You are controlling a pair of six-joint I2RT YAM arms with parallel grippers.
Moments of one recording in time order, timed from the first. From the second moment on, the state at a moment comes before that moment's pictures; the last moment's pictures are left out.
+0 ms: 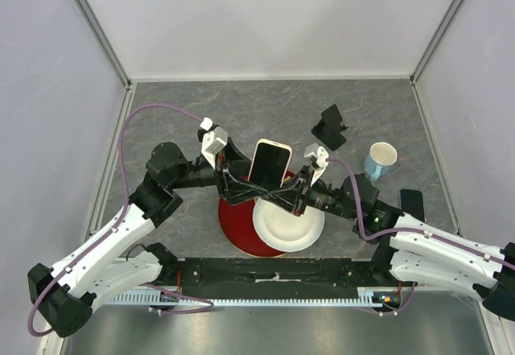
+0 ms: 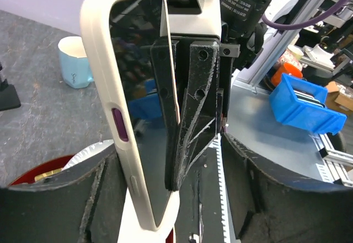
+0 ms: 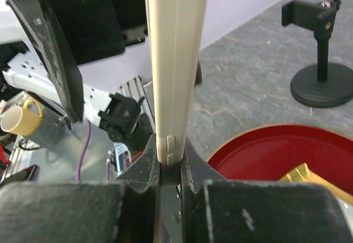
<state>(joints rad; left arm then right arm) -0.66 0.89 0.78 0.21 0.84 -0.38 1.01 0.86 0.59 0.36 -0.22 0.45</state>
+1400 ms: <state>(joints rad) -0.66 0.97 0.80 0.19 1.03 -0.39 1.01 0.79 0.62 -0.07 -0.38 0.30</state>
